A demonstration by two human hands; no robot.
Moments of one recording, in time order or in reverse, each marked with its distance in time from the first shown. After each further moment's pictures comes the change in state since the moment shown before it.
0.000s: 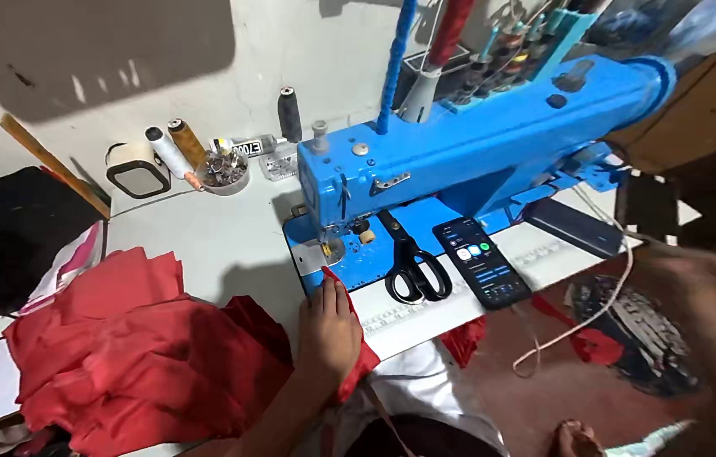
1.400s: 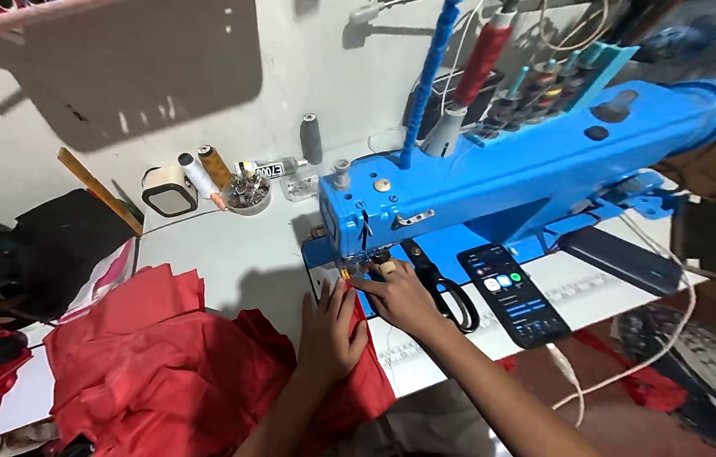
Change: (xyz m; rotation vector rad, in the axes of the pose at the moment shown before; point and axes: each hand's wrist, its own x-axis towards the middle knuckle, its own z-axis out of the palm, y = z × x) left_hand 0.024 -0.048 0.024 -0.108 0.139 0.116; right_hand 0.092 -0.081 0.246 0.121 -0.183 -0.473
